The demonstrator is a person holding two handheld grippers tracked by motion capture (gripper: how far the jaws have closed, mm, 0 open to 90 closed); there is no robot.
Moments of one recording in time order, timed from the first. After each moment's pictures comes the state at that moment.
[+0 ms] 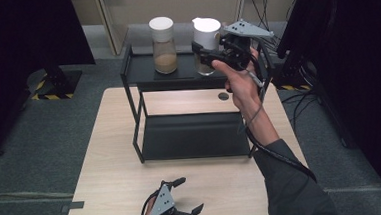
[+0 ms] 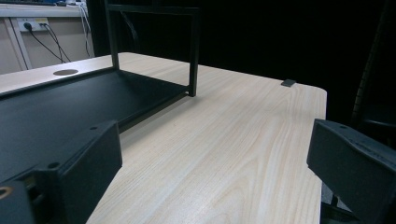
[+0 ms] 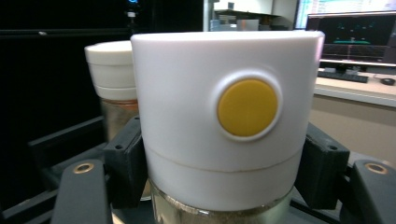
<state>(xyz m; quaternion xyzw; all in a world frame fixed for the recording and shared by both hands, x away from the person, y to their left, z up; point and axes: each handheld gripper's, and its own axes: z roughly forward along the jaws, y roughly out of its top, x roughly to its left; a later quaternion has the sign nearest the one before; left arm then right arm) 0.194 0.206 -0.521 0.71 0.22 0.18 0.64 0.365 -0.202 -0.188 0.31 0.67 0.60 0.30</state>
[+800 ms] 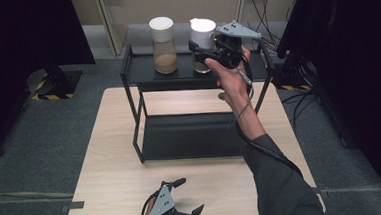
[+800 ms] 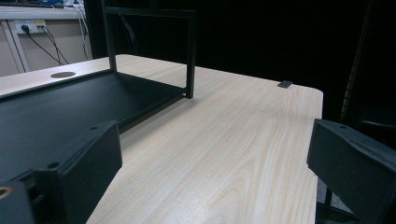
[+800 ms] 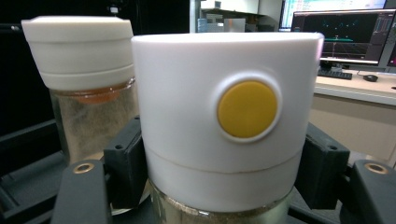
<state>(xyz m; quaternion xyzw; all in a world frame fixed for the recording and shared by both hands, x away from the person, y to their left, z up) 0.193 0.207 -0.521 0.71 0.22 0.17 0.64 0.383 -0.183 -0.203 0.33 0.67 0.59 0.31</state>
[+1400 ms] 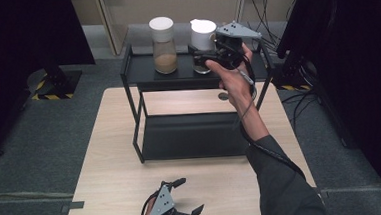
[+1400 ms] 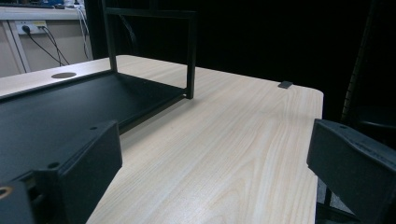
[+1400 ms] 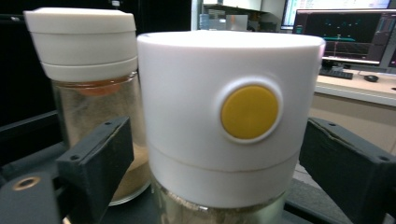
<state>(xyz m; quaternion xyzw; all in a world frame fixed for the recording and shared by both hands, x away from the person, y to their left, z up) 0.192 0.207 -0.521 0.71 0.22 0.17 0.65 0.381 -0.188 -0.200 0.32 0.67 0.59 0.31</state>
